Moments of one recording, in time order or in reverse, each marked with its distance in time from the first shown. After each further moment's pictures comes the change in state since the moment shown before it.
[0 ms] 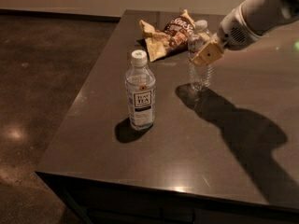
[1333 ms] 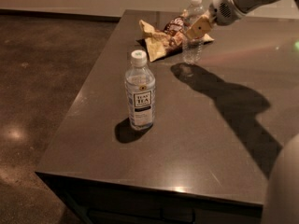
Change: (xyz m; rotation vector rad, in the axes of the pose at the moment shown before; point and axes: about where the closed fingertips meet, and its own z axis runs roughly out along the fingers) arm -0.060 -0.084 0.026 0.038 -0.106 0.042
